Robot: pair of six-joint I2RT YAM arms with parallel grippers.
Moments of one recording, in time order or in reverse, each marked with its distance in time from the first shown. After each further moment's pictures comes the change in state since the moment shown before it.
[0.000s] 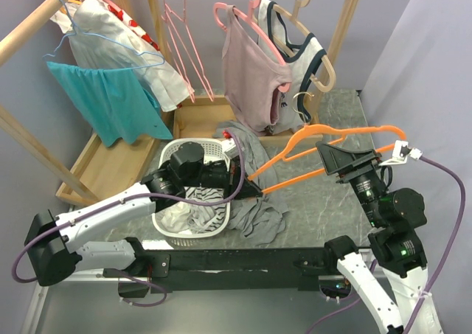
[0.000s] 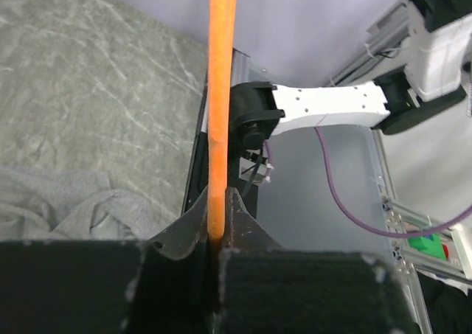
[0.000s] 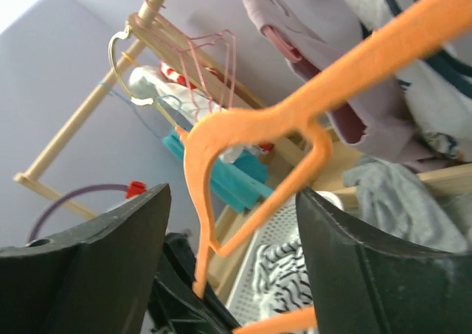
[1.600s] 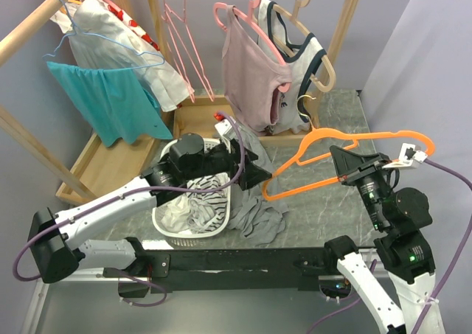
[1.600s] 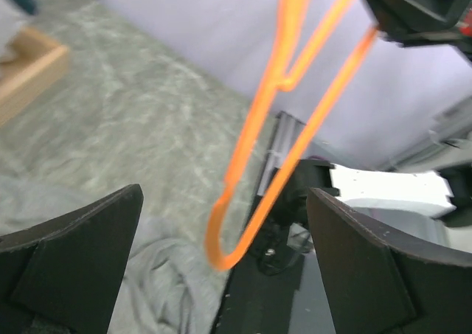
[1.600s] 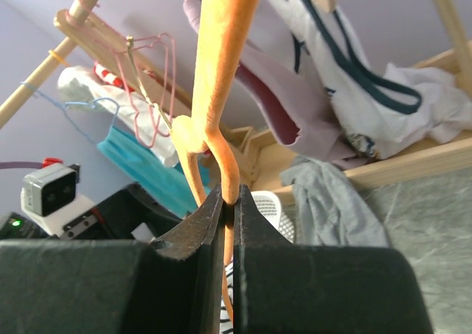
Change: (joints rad) left arm 0.002 0.029 0.119 -0.046 -0.318 0.014; right arm 0.000 -0.004 0.080 -0.193 0.140 -0.162
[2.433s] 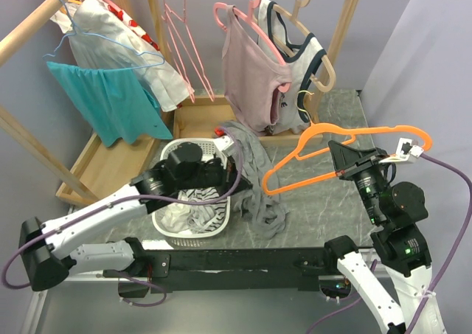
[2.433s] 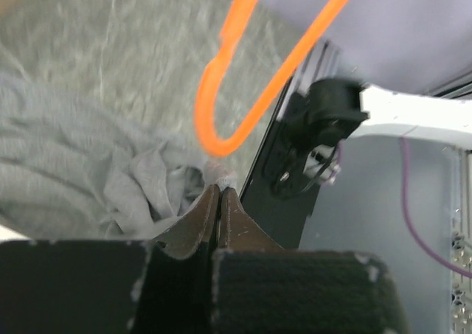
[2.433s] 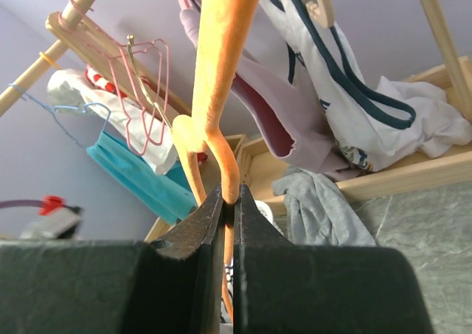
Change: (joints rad) left arm -0.023 -0.105 -0.043 -0.250 0.017 0.070; right arm 0.000 0.038 -0.014 0.065 0.000 -0.030
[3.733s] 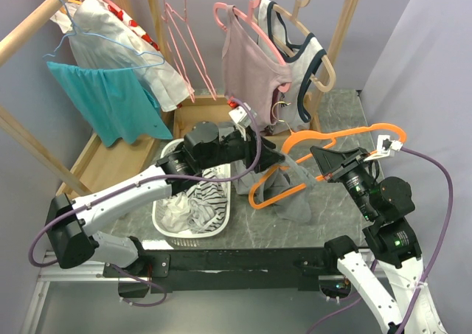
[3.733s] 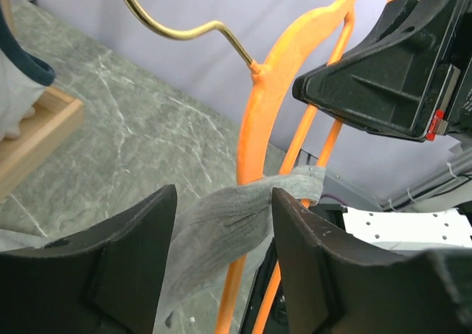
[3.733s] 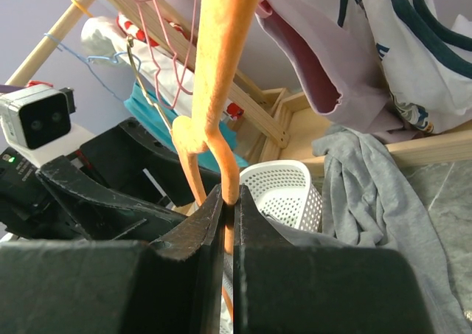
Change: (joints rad) left arm -0.003 0.255 0.214 0.309 -0.058 -0.037; right arm 0.004 0.008 -0.089 0.060 -0.183 0.088
